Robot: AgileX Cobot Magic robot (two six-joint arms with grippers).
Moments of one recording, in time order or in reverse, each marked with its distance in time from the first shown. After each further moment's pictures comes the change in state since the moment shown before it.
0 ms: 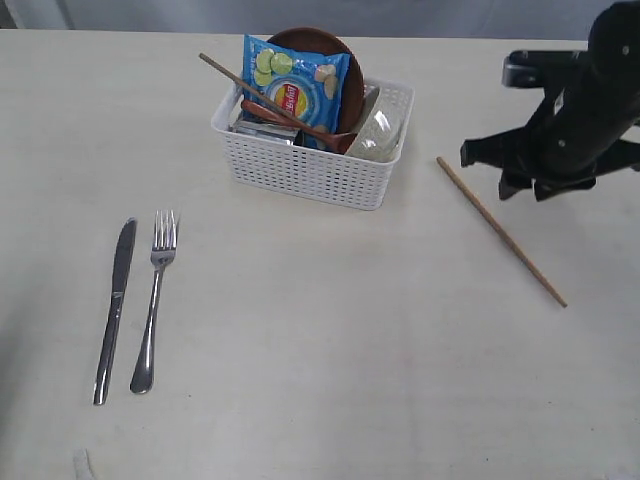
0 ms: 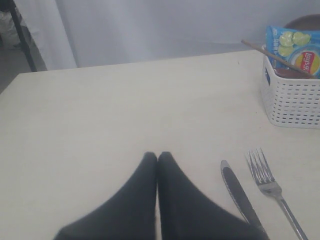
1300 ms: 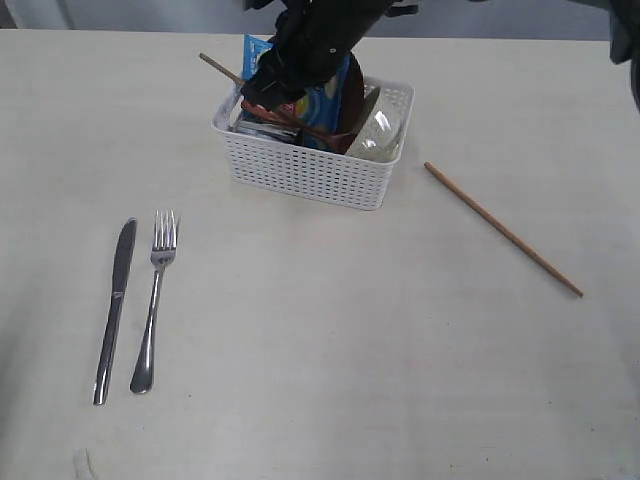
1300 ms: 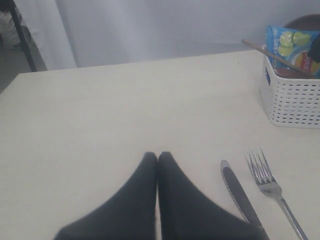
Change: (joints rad) left arm 0.000 0.000 0.000 0.000 0.000 0.000; right arm 0.318 0.486 -0.825 0.480 0.106 -0.893
